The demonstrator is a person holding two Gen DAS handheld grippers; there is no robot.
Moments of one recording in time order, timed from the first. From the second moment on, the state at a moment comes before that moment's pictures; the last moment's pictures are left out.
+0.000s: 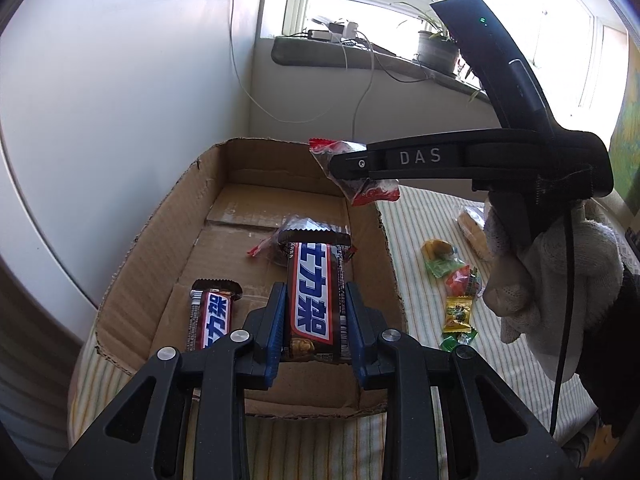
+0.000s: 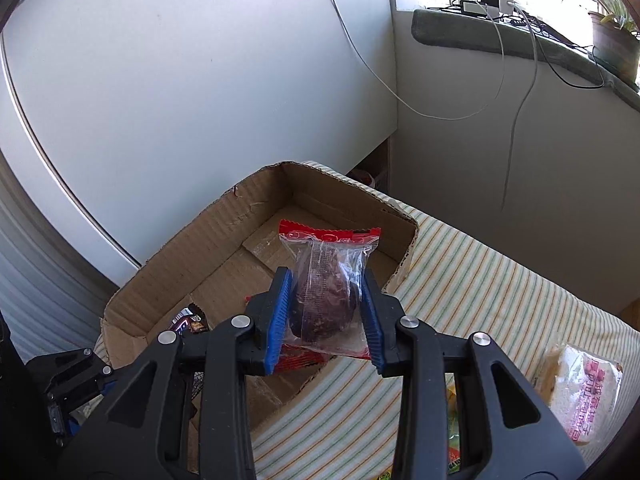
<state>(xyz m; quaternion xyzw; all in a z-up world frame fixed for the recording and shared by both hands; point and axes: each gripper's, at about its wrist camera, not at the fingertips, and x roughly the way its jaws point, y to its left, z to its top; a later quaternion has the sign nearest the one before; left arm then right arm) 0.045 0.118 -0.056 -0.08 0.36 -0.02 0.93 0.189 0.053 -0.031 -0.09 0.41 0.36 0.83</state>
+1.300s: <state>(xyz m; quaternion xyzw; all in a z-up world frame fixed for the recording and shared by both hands) 0.022 0.110 -0.037 -0.08 0.34 -0.01 0.94 0.168 0.016 0.003 -0.09 0.38 0.34 0.86</state>
